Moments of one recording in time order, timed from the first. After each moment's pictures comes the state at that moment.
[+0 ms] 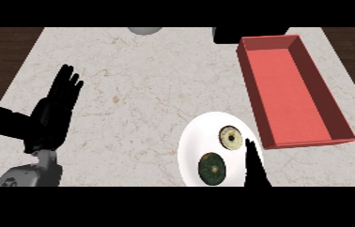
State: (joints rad) left arm -0.11 0.22 0.00 -1.66 0.21 0.19 0.21; right arm 0.31 -0.01 0.65 -1.95 0.98 -0.34 1.00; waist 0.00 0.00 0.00
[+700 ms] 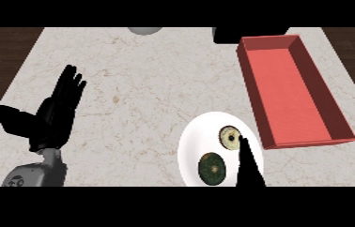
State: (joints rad) left arm -0.12 0.18 0.02 -1.64 0.17 0.16 0.20; right arm 0.25 -0.01 0.61 -1.79 0.89 -0.40 0.94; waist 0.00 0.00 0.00
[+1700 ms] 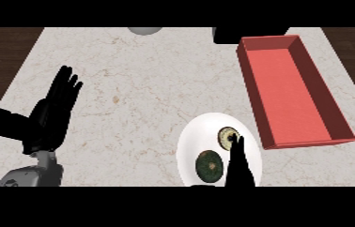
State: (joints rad) left arm -0.10 0.15 0.07 -1.67 0.15 0.11 0.23; right arm 0.18 0.00 0.62 -1.62 0.86 -0.49 0.91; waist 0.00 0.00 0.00
